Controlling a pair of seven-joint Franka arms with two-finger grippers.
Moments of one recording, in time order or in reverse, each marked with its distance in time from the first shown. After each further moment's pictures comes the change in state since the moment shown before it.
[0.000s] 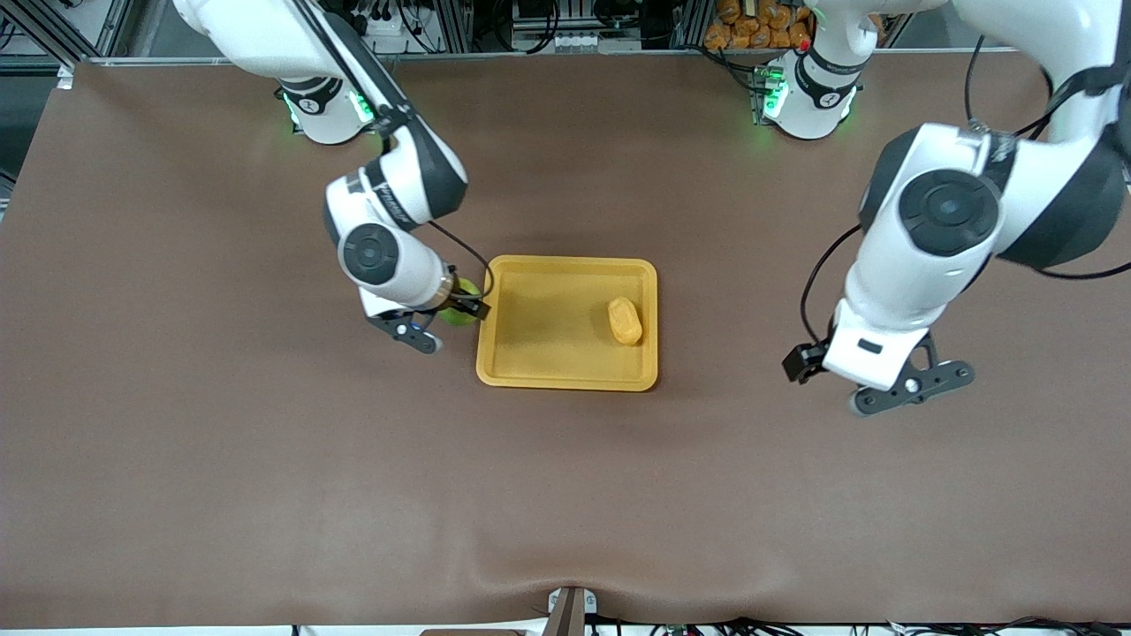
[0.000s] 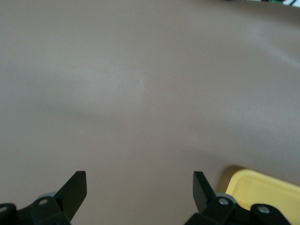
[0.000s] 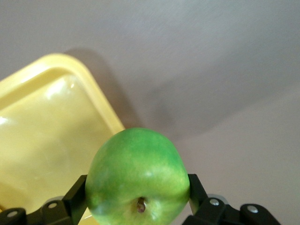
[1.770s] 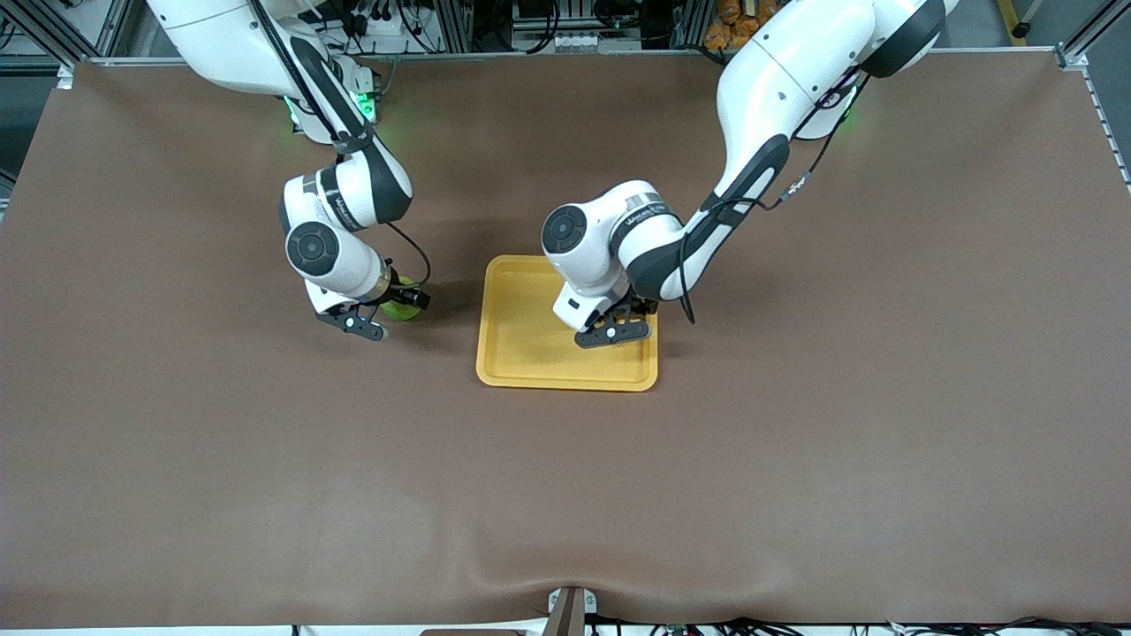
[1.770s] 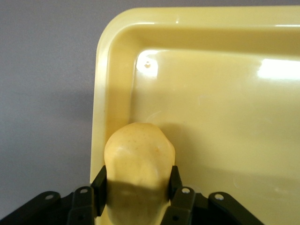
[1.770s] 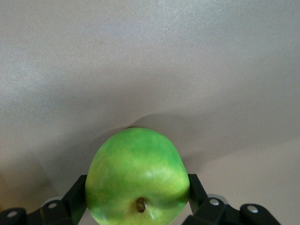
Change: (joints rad) left arm -0.471 0.408 -0.002 -0.112 0.261 0.172 -0.495; right arm -0.161 -0.127 -0.015 -0.421 -0.073 0.273 -0.316
